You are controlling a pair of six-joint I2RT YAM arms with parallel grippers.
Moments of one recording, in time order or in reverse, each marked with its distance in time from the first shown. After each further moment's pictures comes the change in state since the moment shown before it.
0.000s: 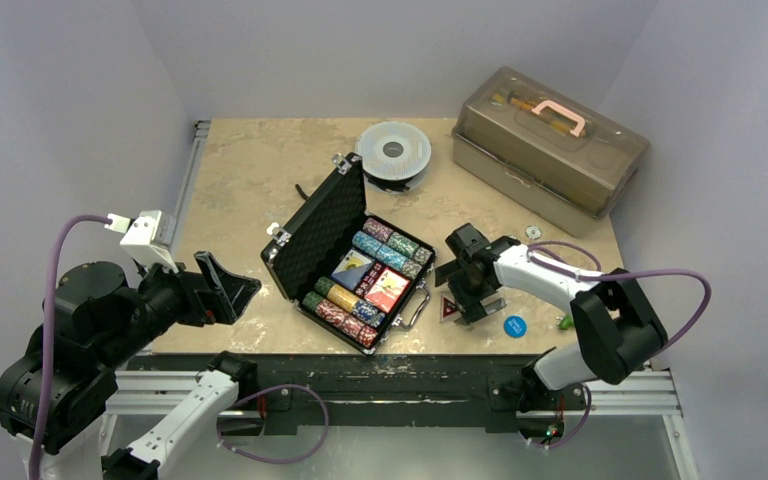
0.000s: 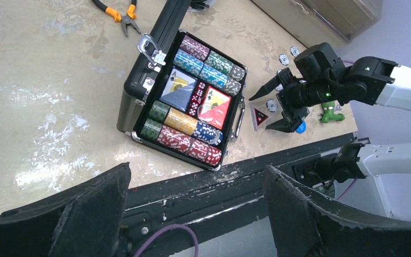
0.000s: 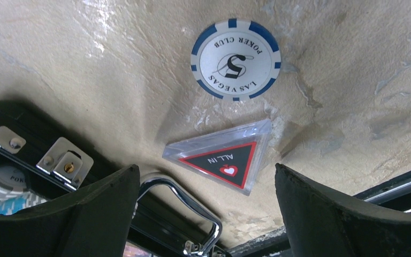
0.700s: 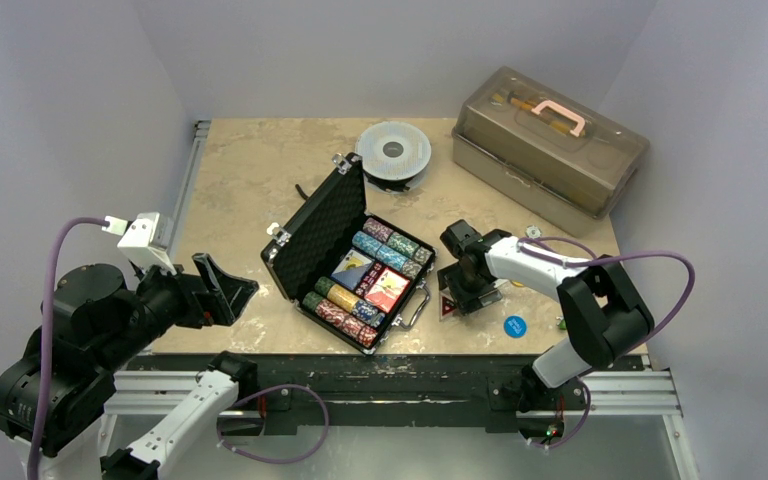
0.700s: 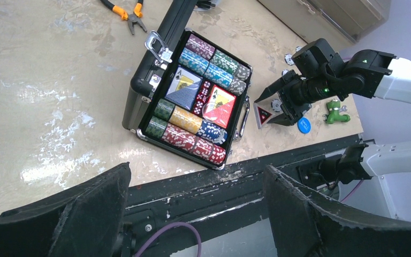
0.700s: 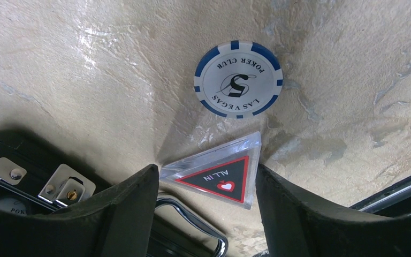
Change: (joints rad) left arm 0.000 -0.003 0.008 -0.017 -0.019 0.004; right arm 0.000 0.095 0.065 -0.048 0.048 0.023
